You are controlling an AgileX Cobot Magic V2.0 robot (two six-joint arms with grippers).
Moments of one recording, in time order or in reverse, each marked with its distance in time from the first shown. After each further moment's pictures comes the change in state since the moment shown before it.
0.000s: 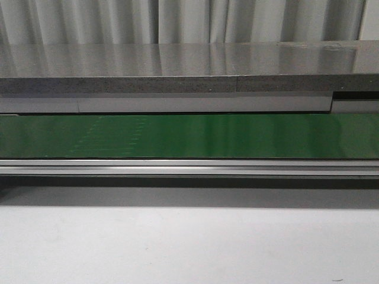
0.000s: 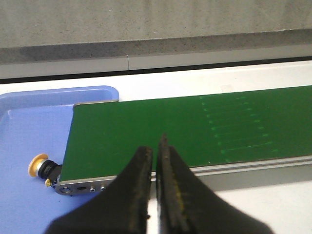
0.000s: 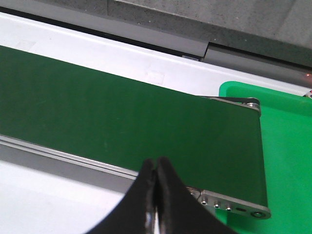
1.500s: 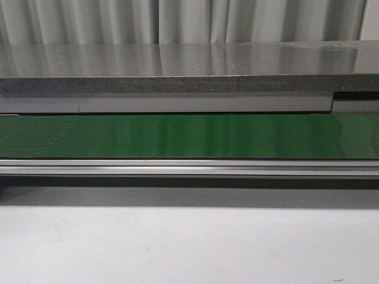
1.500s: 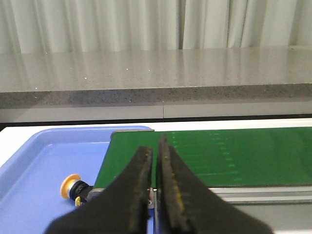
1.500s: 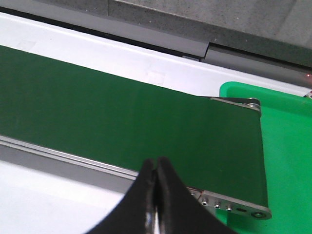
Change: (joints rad) left arm 0.001 -0.430 0.493 0.239 -0.443 -0.232; right arm 0.000 0.000 0.000 0.000 0.000 0.000
